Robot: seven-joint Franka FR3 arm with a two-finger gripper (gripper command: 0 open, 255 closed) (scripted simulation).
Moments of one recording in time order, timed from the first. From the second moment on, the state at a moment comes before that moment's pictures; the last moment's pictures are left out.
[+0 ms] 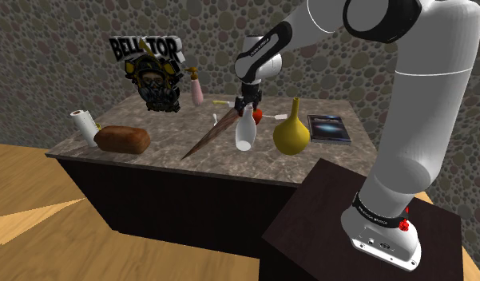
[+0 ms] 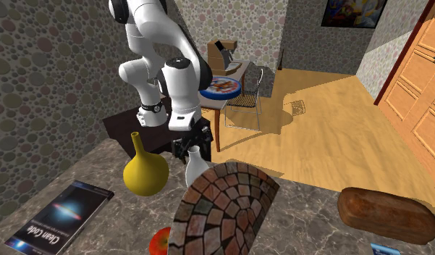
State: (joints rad) arm -0.08 0.23 -0.14 -2.04 0.09 2.37 -0.14
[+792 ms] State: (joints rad) arm -0.08 0.22 -0.14 -2.04 0.09 2.36 -0.14
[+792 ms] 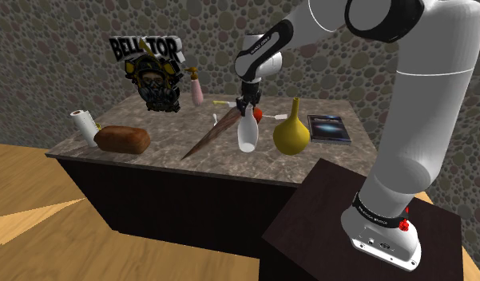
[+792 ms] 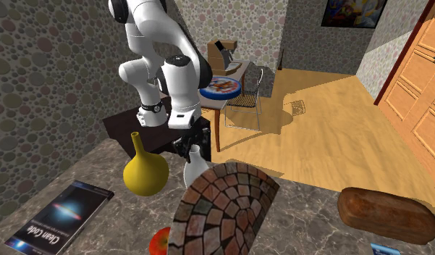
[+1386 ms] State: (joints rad) arm -0.08 0.16 -0.15 -1.99 0.07 2.25 -0.13
